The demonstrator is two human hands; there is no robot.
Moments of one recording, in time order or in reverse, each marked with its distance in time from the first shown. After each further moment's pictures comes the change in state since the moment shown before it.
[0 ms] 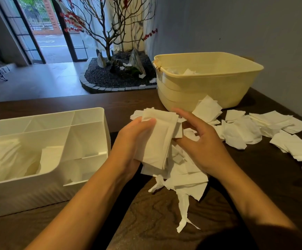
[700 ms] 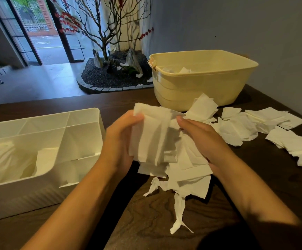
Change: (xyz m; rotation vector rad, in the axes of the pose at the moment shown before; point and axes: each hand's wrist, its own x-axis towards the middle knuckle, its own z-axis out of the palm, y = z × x) left_hand 0.003 0.003 -0.008 -0.101 -0.102 0.153; right_hand 0.003 -0.009 -0.009 0.331 0.029 0.457
